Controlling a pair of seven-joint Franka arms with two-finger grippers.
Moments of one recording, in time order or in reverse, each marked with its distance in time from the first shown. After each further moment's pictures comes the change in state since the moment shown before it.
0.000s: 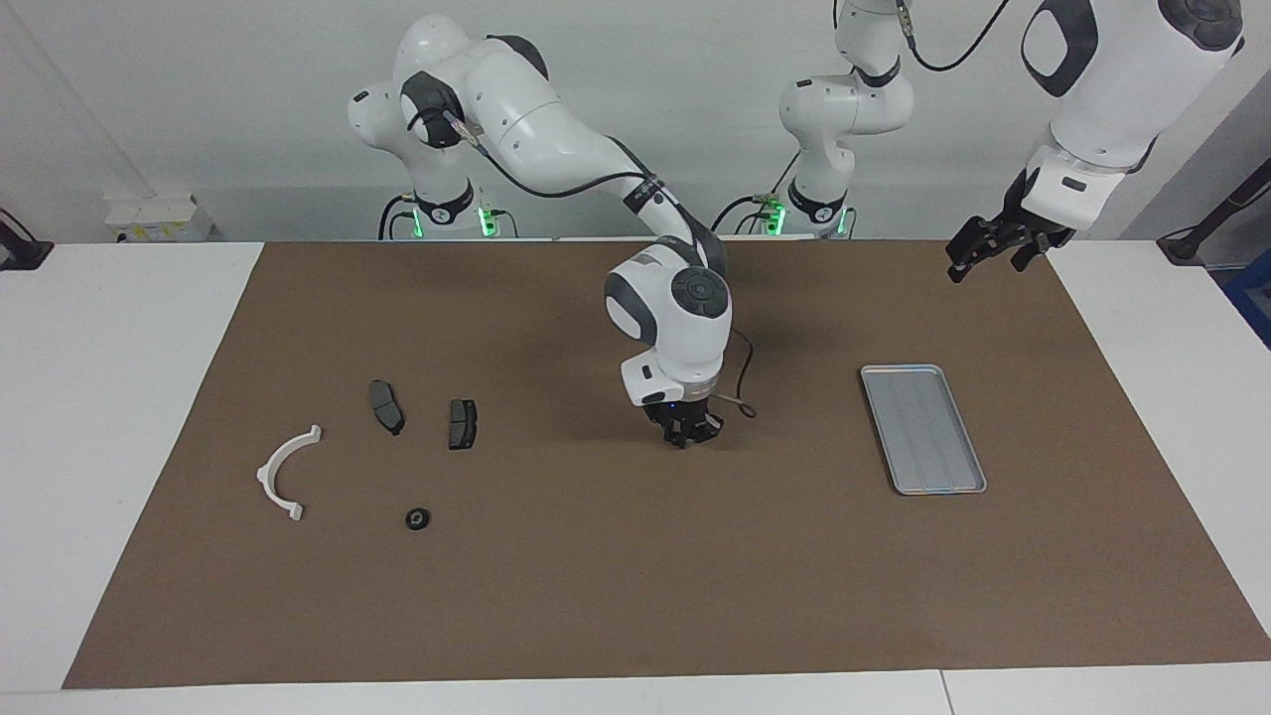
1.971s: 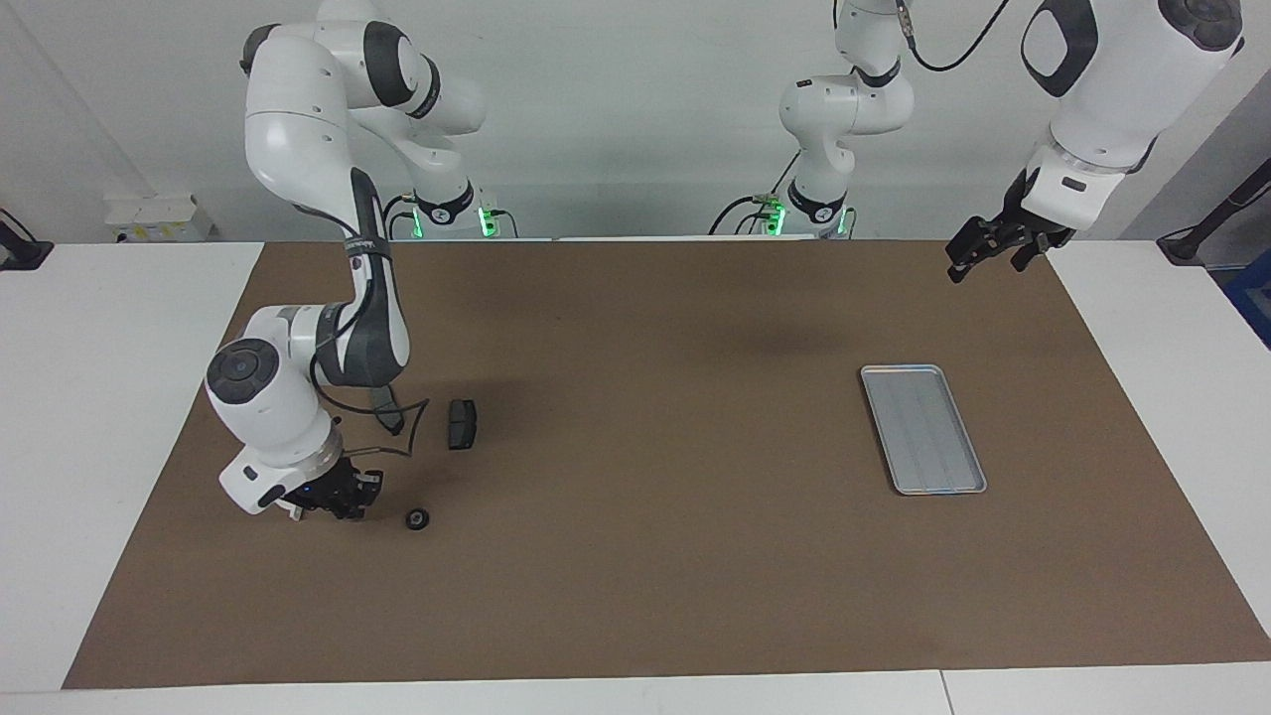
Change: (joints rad) left arm 0.000 0.000 0.000 0.000 0.000 0.000 0.000; right arm -0.632 -0.144 -0.001 -0.325 0.000 0.288 -1.170
